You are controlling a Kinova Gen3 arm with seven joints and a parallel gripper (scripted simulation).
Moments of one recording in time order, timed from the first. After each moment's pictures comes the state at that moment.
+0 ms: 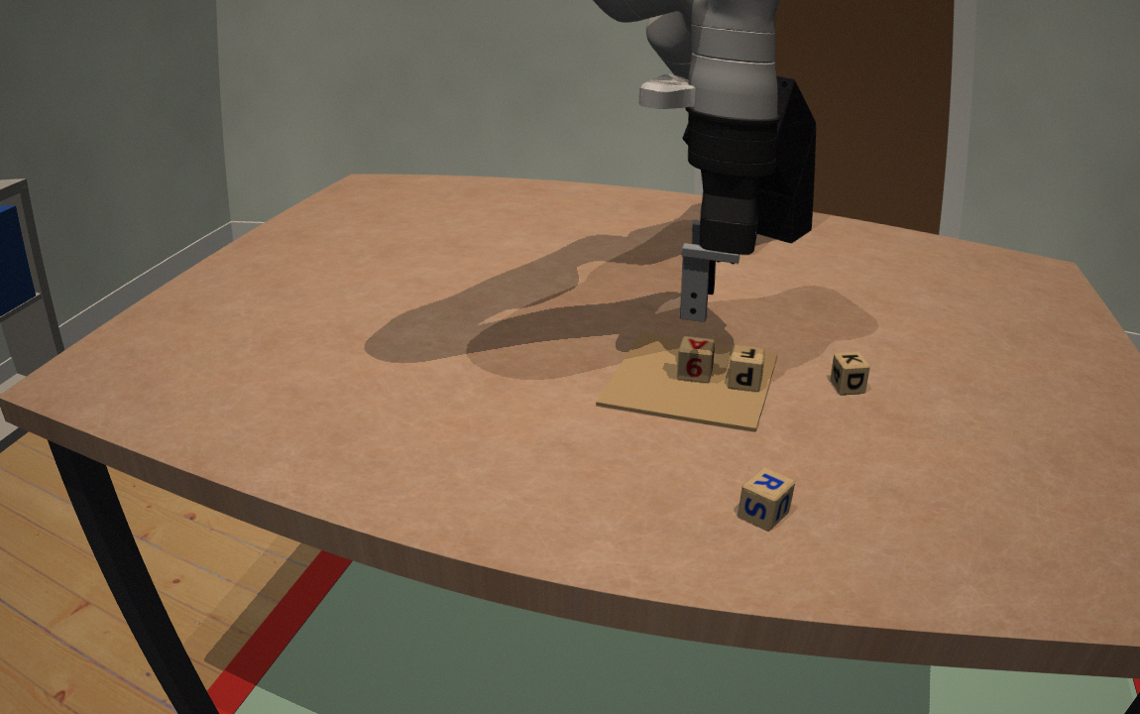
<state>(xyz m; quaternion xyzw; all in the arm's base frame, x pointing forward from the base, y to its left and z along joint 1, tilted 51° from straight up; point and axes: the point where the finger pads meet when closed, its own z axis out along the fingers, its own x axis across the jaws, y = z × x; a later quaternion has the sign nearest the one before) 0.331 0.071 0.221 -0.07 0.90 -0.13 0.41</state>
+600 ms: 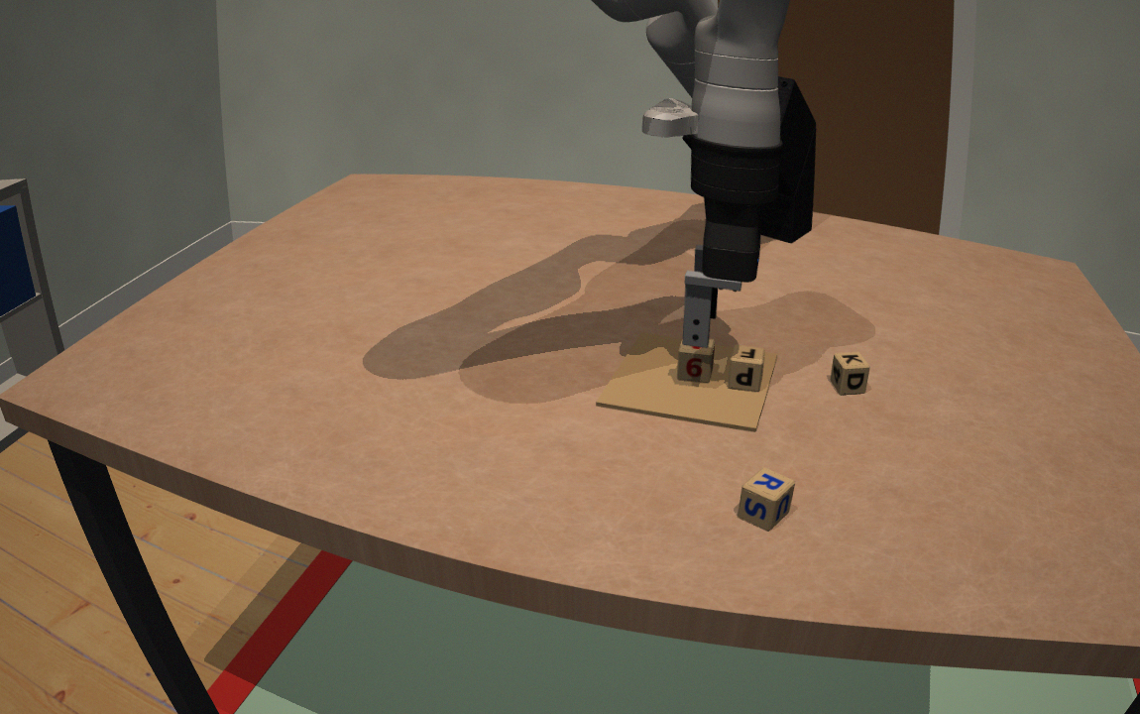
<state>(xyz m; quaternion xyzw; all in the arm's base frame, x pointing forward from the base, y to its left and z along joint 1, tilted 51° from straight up) 0.349 0.071 0.206 -0.07 0.90 -0.13 0.41</state>
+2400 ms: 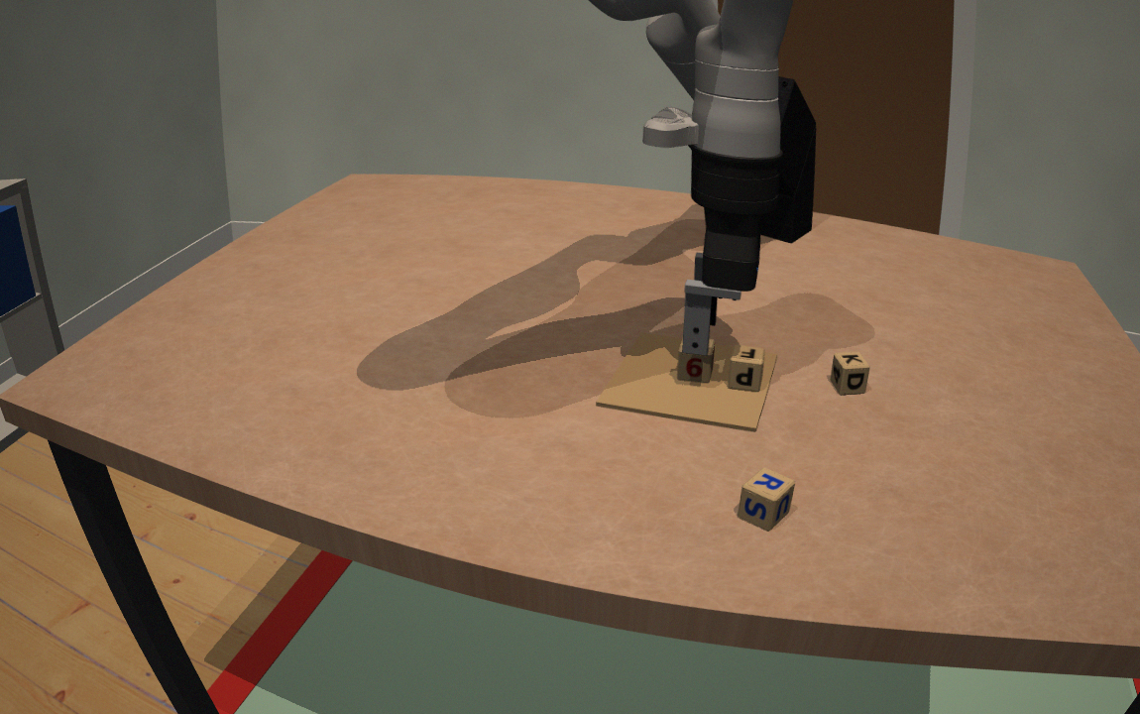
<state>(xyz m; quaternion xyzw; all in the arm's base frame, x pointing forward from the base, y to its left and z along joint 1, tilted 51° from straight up) 0.354 0.068 0.198 -0.07 0.90 -0.13 0.40</state>
